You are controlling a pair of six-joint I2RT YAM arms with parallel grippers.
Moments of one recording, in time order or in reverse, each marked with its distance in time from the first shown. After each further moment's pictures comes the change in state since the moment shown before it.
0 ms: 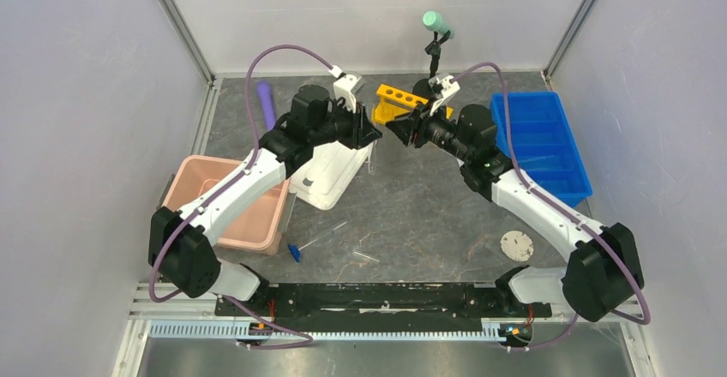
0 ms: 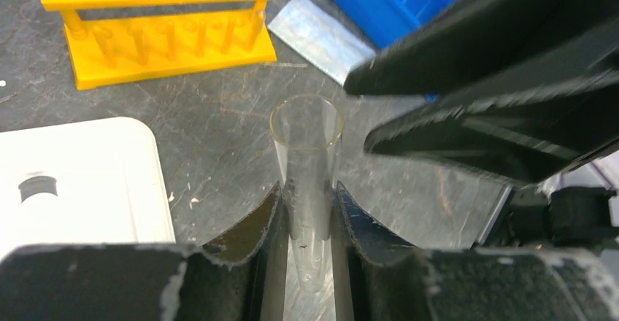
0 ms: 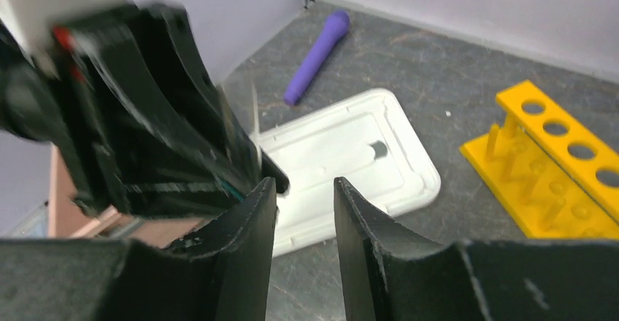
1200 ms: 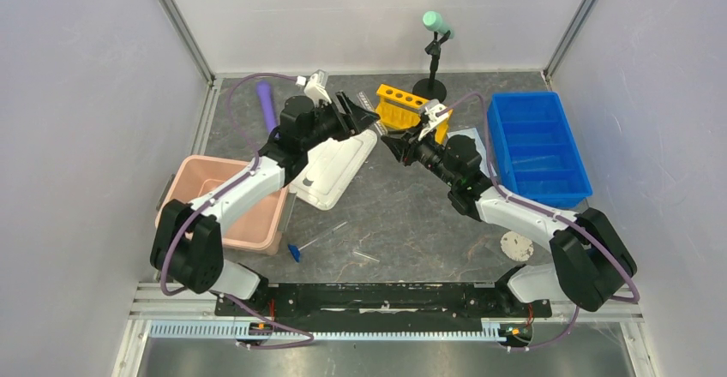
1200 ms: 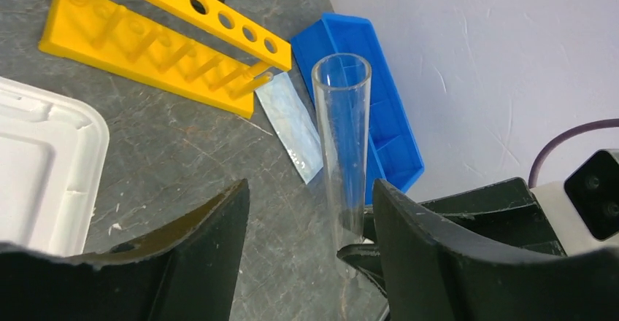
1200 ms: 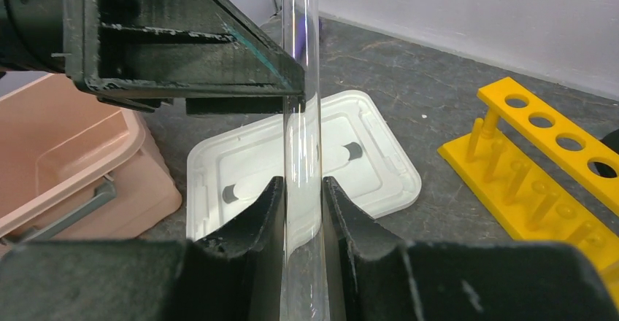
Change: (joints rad) left arm 0.090 0.009 -0.211 0.392 -0.091 -0.540; right arm 0.099 0.060 -0.205 0.351 0.179 -0.100
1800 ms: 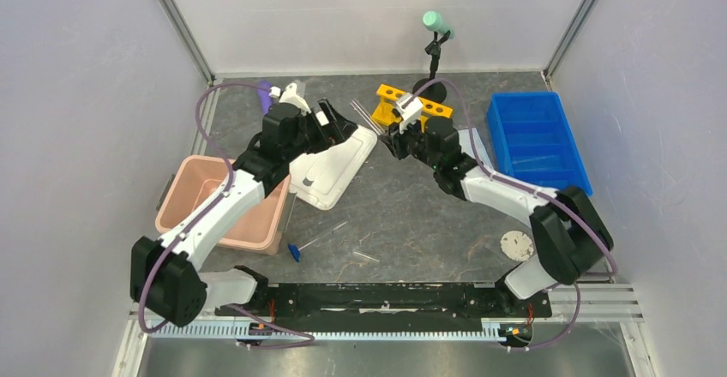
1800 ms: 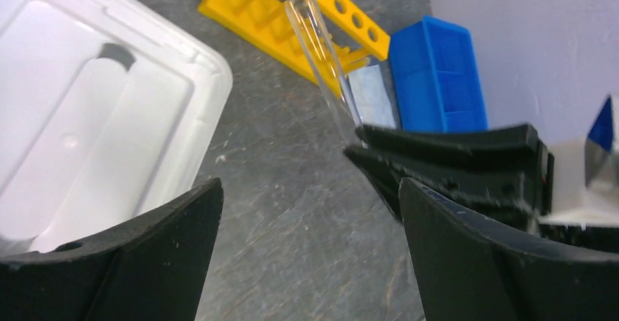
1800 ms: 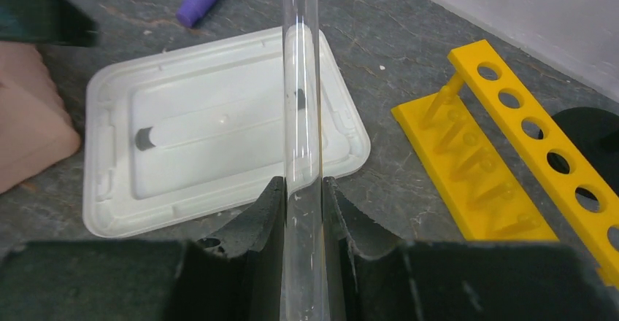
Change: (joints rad) left arm 0.027 -0.222 -0.019 -0.402 -0.208 0.084; right arm -0.010 0.208 0.237 -0.294 0.020 -0.258
